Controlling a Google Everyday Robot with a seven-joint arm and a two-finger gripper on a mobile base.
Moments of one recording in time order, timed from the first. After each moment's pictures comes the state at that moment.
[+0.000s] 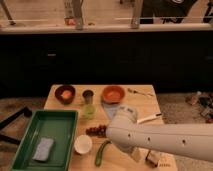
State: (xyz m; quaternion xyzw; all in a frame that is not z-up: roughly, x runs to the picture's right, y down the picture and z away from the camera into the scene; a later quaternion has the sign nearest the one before) arm 0.086 0.282 0.658 -0.33 -0.10 -0.42 0.84
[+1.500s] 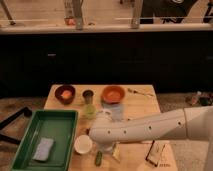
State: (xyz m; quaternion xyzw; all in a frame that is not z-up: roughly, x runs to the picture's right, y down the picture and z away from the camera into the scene) arm 0.001 0.325 0.717 -0.35 -0.18 -0.48 0.79
